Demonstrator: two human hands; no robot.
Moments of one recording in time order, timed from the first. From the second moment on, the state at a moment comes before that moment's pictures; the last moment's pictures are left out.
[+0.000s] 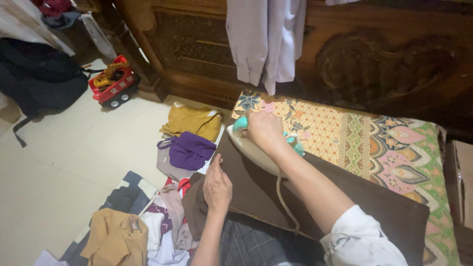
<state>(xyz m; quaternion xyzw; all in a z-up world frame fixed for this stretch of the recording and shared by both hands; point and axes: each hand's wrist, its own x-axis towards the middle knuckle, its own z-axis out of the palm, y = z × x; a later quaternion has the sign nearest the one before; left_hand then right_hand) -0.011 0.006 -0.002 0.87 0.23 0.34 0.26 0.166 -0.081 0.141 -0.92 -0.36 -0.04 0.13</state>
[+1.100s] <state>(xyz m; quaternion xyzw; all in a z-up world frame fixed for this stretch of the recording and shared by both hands) -0.008 0.010 -0.013 0.93 0.21 0.29 0.13 0.083 -0.302 0.169 -0.95 -0.27 0.15 -0.05</state>
